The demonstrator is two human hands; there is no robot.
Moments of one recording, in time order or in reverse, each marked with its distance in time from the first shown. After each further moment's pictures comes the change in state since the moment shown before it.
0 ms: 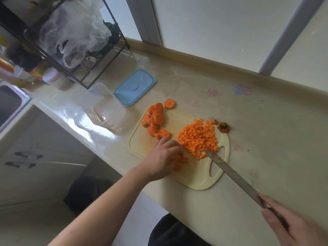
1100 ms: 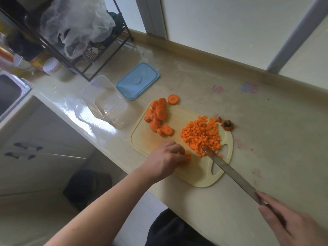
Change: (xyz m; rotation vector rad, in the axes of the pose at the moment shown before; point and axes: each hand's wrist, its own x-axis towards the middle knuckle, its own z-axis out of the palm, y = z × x) left_hand -0.005 -0.019 0.032 0.058 0.236 0.330; right_hand 0.008 0.003 0.010 -0.009 0.013 -0.044
